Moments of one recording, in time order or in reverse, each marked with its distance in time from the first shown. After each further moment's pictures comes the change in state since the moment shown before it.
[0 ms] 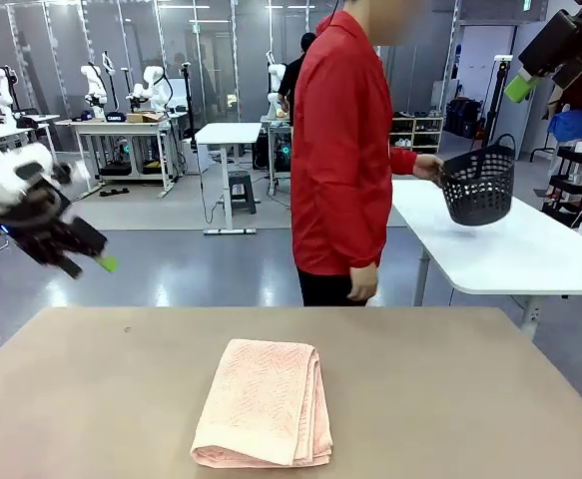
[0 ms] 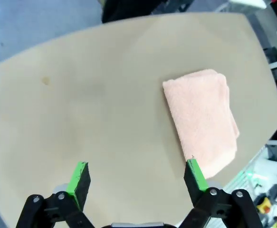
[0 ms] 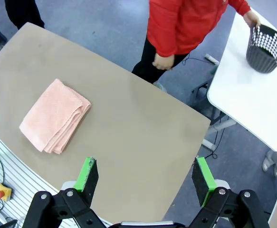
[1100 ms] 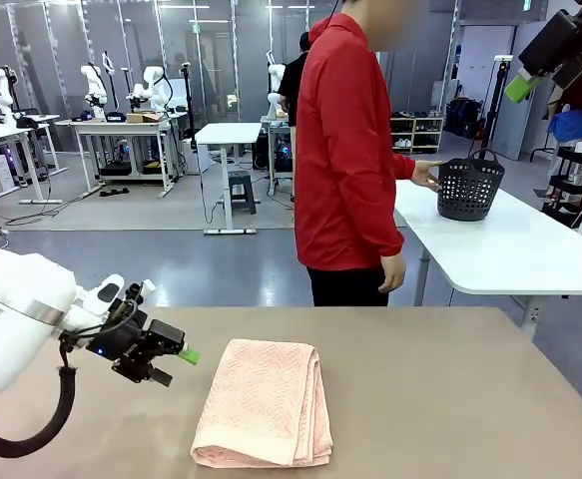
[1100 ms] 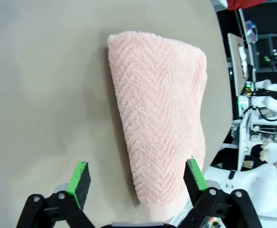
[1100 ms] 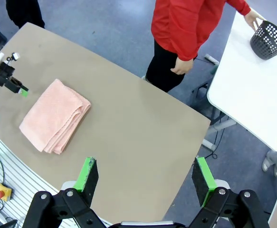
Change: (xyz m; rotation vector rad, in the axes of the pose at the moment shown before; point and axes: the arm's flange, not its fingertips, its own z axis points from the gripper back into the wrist) left arm -0.083 -0.021 -0.204 -0.409 0.057 0.255; right arm 0.000 0.000 0.000 0.000 0.000 0.000
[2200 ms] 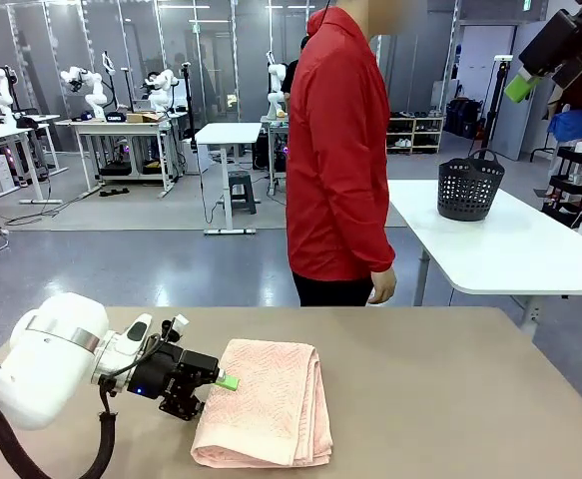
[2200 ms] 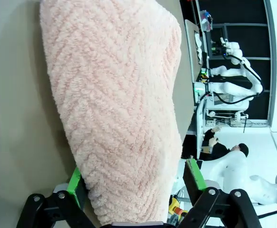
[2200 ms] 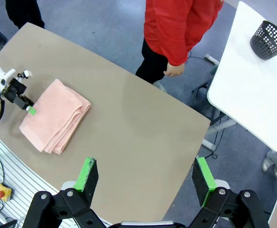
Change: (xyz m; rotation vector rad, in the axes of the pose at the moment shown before) left arm -0.029 0.005 -0.079 -0.280 0.061 0.052; right arm 0.000 0.000 0.000 0.000 0.000 0.000
